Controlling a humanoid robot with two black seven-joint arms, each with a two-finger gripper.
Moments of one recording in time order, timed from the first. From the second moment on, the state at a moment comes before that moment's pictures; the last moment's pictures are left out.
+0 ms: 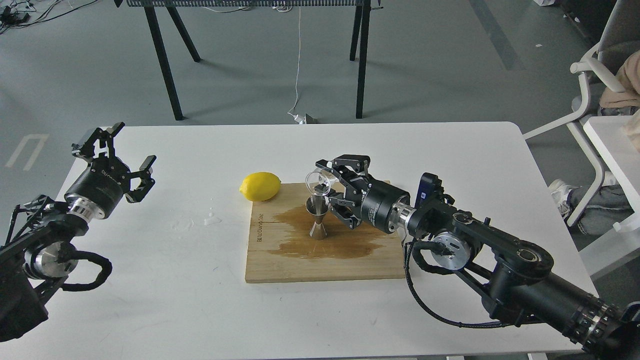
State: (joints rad) left arm -0.52 0.50 -0.63 -0.65 0.08 -0.49 -0.49; right arm 0.60 -0.16 0.59 1.15 -0.49 0.16 0.00
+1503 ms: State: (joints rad) left arm -0.51 0.50 -0.63 -0.65 0.08 -0.49 -0.49; right arm 0.95 -0.30 0.14 1.22 -0.53 0.06 0.00
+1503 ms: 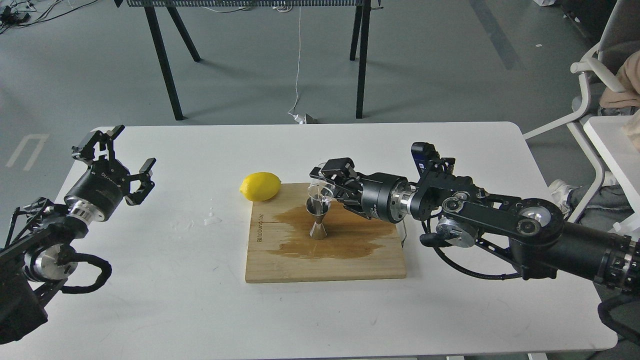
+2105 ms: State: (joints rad) left arm -0.51 0.50 -0.63 -0.64 0.08 -0.49 -0.49; right arm 1.09 -0.28 -0.02 1.20 -0.55 0.05 0.00
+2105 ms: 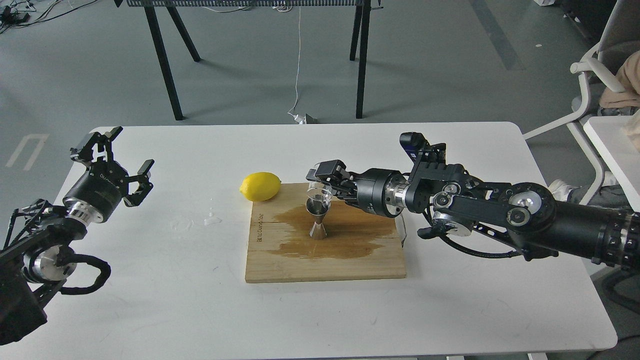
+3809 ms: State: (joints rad) left arm -0.50 0.50 -0.63 -0.62 0.08 -0.49 -0.49; right arm 1.27 -0.19 -0.25 1.14 -0.57 0.03 -0.01
